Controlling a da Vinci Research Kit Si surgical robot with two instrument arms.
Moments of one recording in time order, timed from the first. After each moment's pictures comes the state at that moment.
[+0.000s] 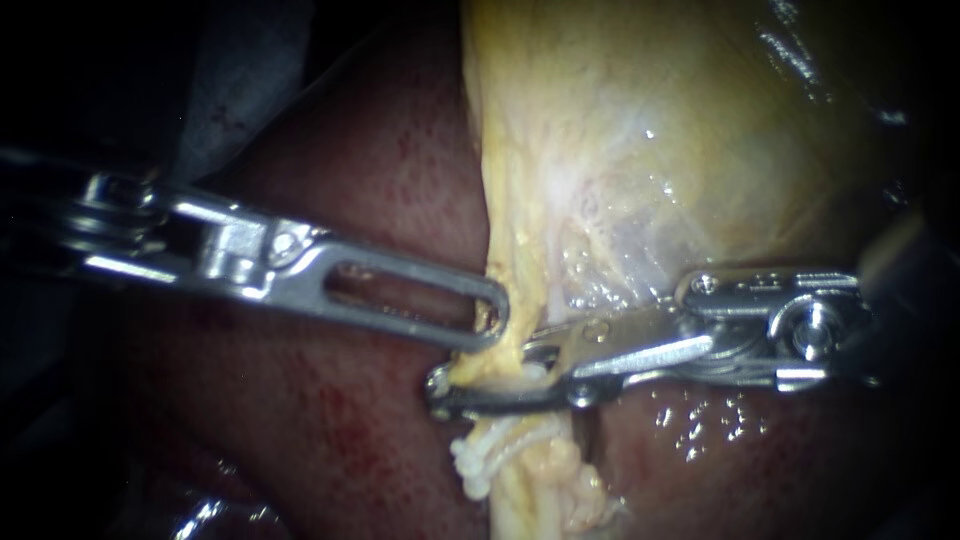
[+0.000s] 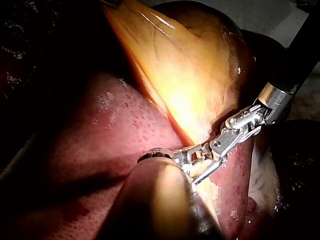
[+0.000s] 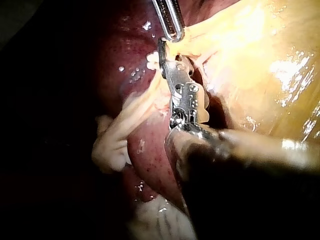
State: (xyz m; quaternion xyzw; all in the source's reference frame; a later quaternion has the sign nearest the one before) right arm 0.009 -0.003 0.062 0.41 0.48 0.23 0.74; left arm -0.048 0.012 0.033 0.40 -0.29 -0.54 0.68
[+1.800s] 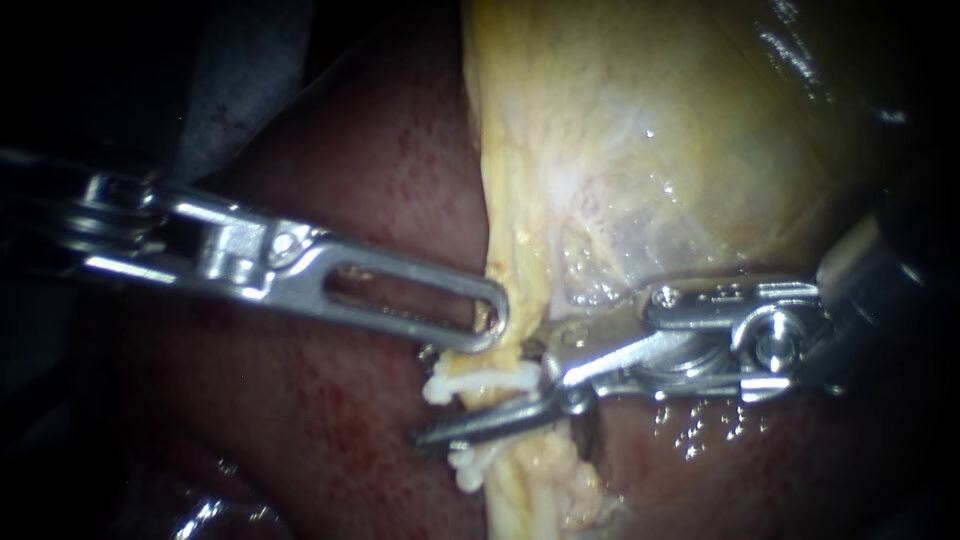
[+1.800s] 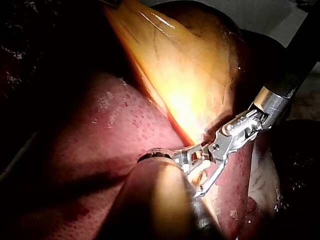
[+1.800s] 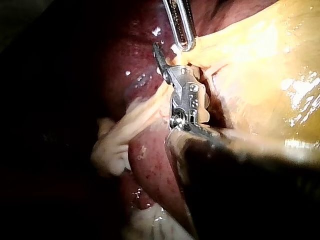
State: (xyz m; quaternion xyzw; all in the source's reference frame) right arm 0.011 -0.004 0.062 0.38 0.49 0.19 0.76; left arm -0.048 0.012 0.033 0.40 -0.29 -0.54 0.68
